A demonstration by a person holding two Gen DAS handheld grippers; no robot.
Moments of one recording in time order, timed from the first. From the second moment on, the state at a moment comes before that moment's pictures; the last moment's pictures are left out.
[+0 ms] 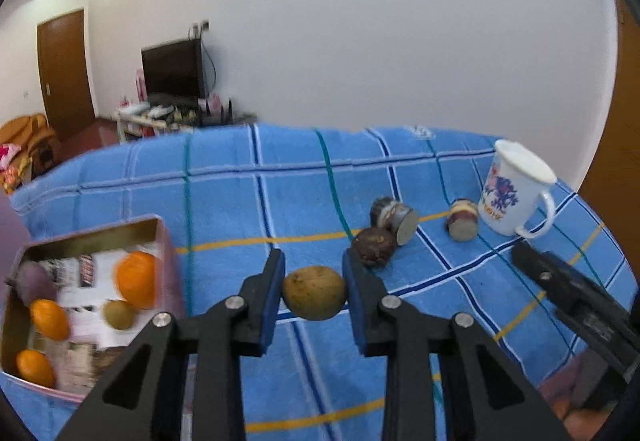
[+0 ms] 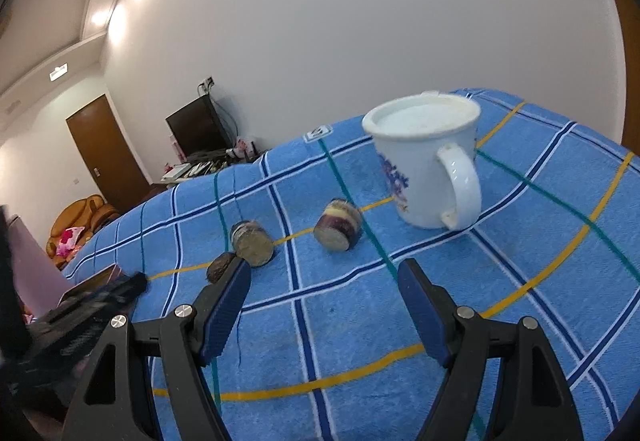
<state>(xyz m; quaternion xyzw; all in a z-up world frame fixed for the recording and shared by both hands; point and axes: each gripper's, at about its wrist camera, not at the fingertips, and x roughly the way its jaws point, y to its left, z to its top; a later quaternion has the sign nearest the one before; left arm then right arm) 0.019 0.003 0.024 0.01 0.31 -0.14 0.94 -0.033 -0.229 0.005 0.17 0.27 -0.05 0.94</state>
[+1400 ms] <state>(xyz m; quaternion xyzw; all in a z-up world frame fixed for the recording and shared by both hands) 0.016 0.151 0.033 0.00 0.24 -0.03 0.97 0.022 -0.097 0.000 0.09 0.31 -0.01 0.95</state>
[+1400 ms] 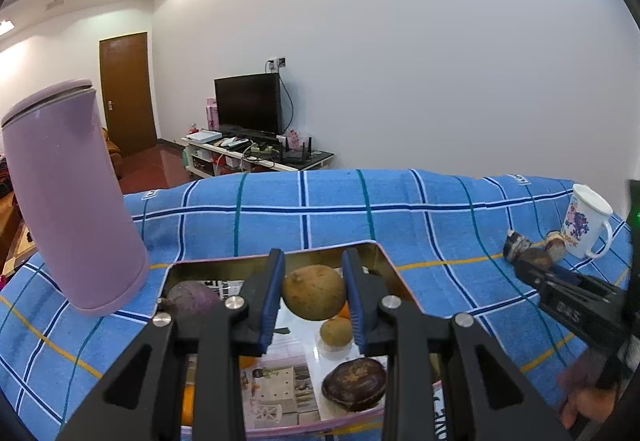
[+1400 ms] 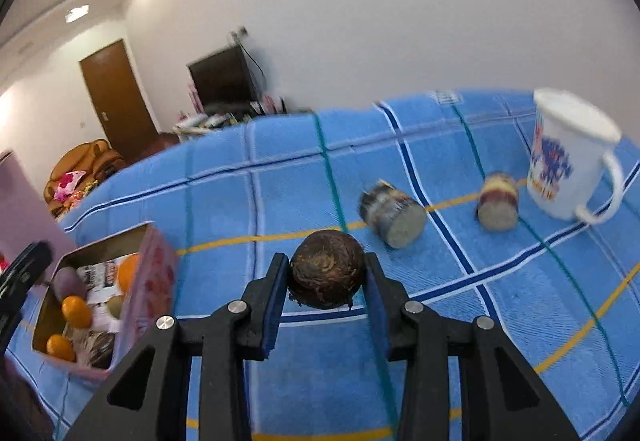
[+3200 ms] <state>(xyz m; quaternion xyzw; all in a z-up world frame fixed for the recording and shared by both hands) 0.034 0.220 0.006 0.02 0.30 0.08 0.95 0.052 0.087 0.002 0.02 0.30 0.18 0.94</state>
